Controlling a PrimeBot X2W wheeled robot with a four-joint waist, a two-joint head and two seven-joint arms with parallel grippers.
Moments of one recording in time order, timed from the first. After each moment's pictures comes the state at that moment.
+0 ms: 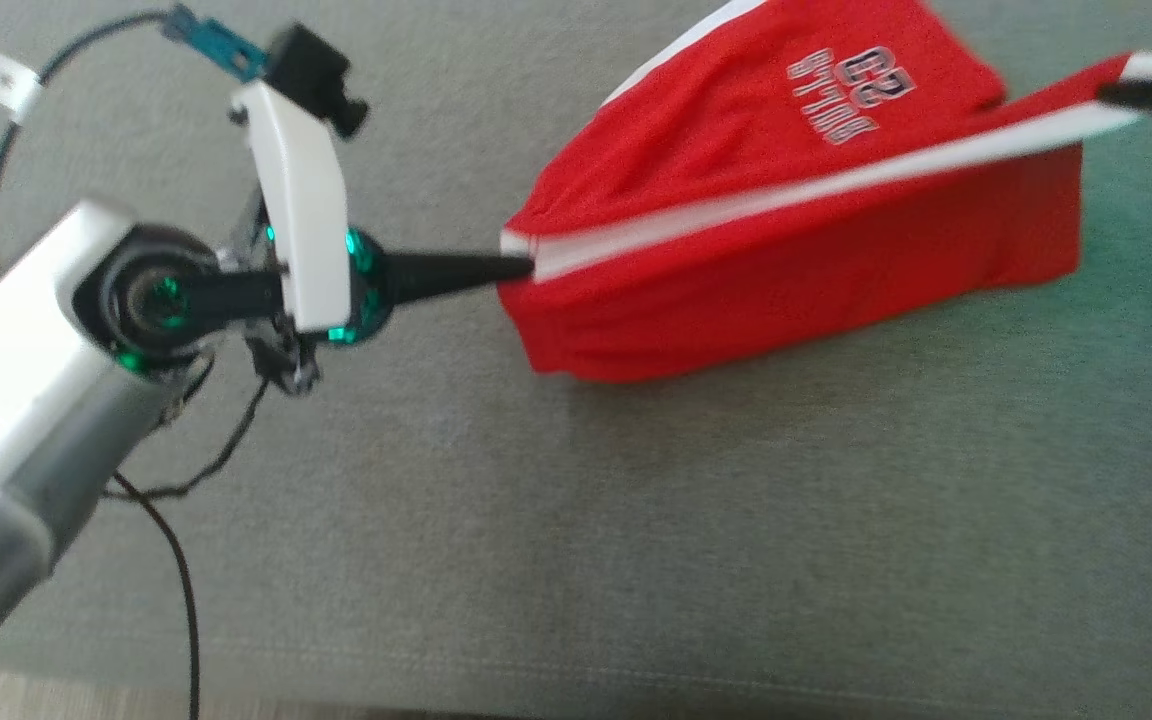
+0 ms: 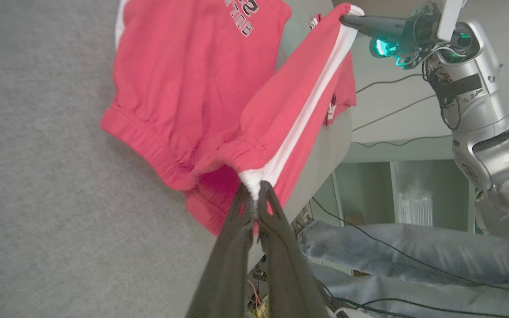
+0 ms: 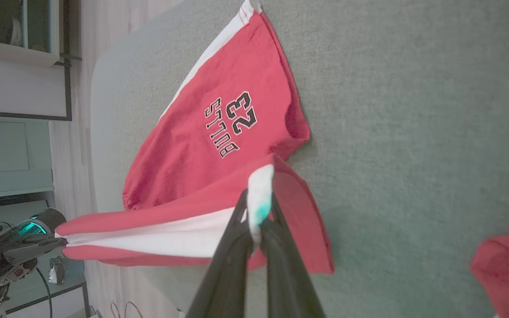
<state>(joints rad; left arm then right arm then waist) -0.95 0.55 -0.95 0.21 -1.70 -0.08 0.79 -1.21 -0.79 0.98 0.75 1.75 0.13 0.97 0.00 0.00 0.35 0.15</state>
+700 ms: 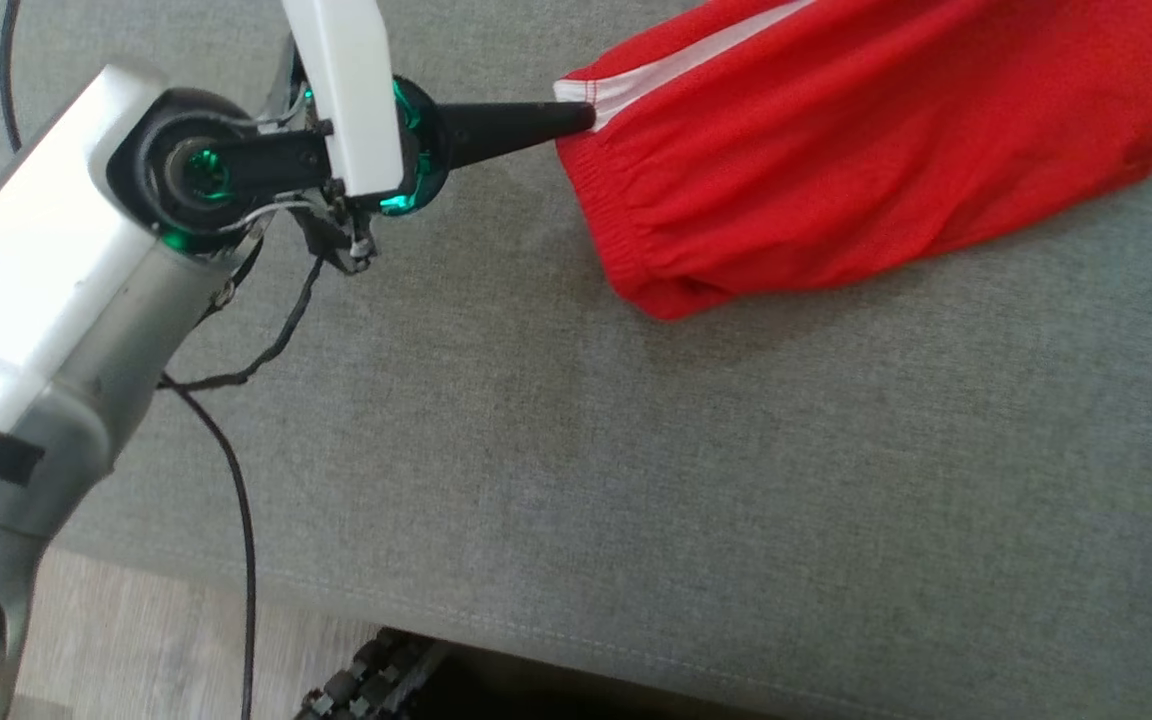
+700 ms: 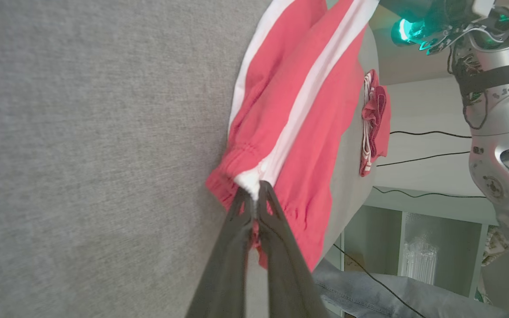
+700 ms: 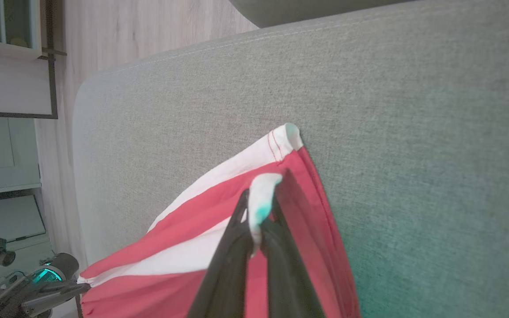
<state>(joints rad) -1.12 0.40 -0.90 0.36 -1.68 -0.08 0.75 -1.68 -0.60 1.05 1.13 1.61 0.13 1.05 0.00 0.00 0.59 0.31</state>
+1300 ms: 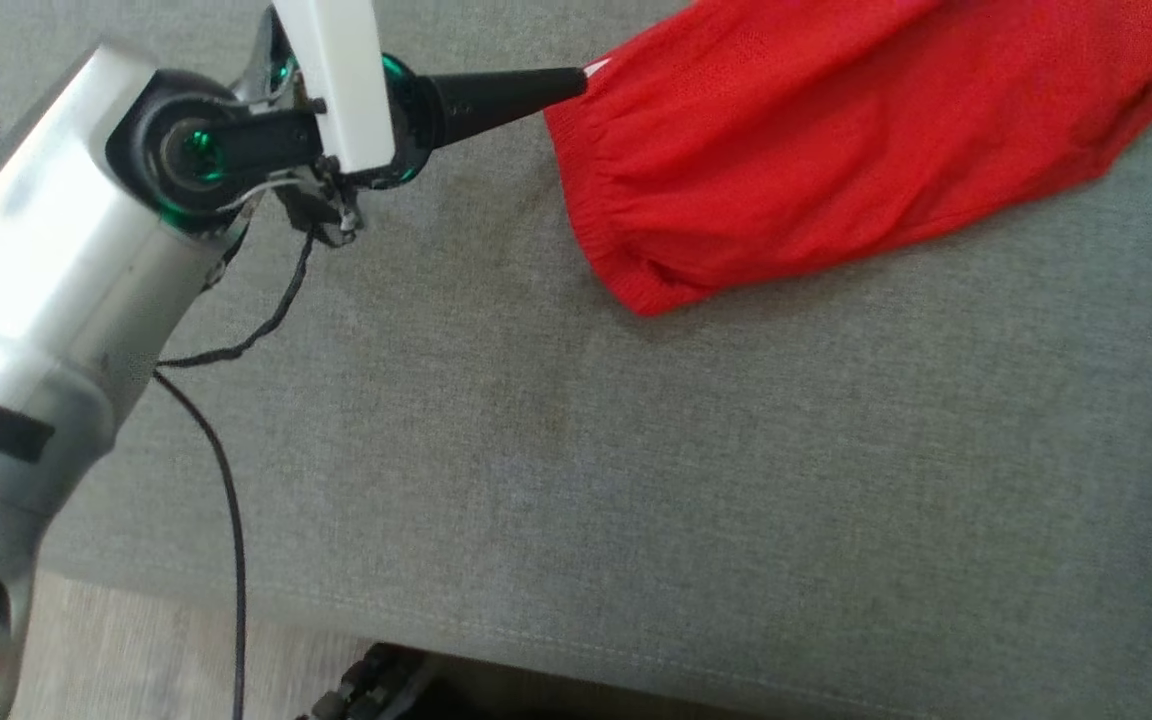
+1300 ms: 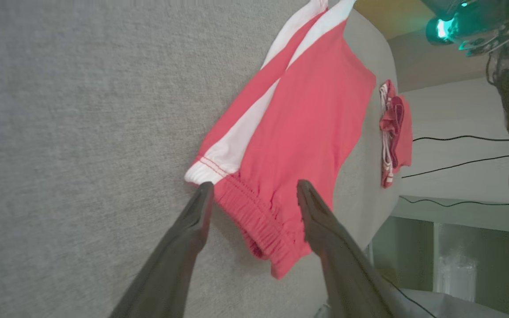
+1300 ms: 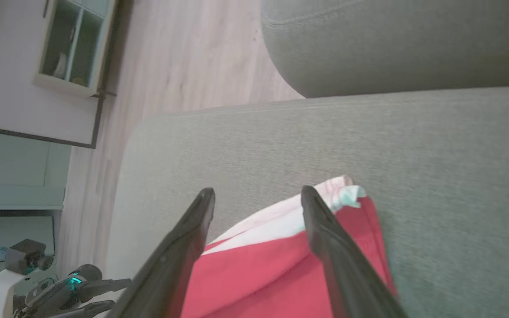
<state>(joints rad) -1.15 0.38 -0.90 0.46 -1.61 -0.11 0.71 -1.67 -0.58 1.01 1.07 1.62 0.13 0.89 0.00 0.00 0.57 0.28</state>
